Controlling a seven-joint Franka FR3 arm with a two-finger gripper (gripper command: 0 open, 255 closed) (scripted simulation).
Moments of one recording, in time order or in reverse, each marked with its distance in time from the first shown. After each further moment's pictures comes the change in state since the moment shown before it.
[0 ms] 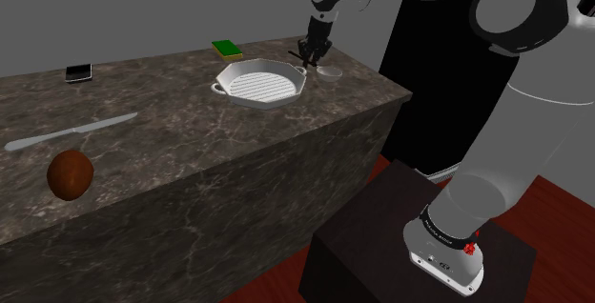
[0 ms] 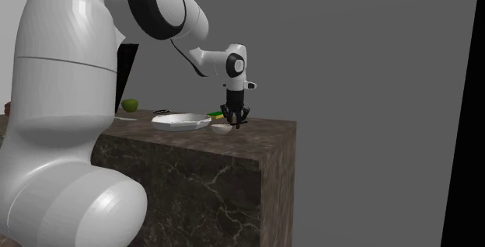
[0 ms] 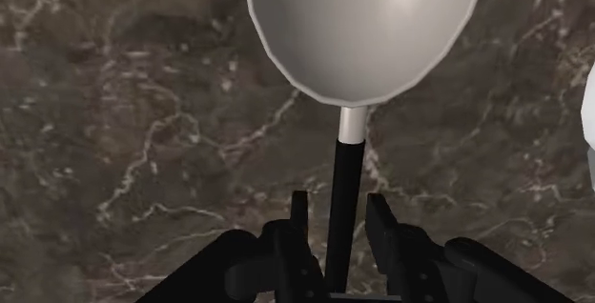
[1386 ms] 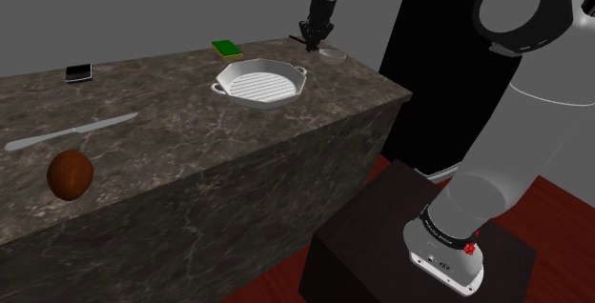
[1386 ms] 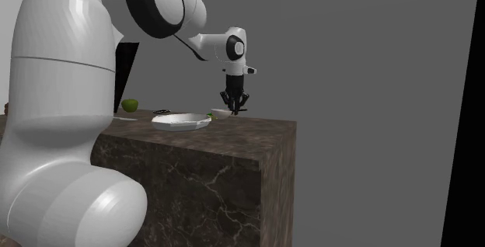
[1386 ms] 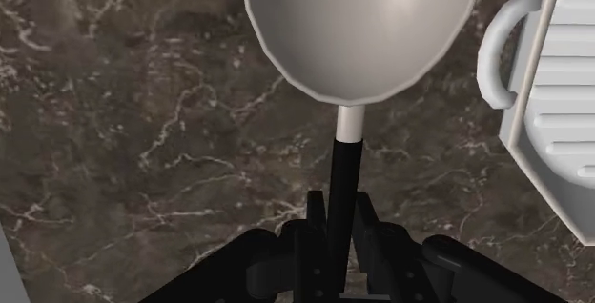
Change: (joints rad) arm 0.000 -0.013 0.000 0.141 -0.006 -0.155 0.016
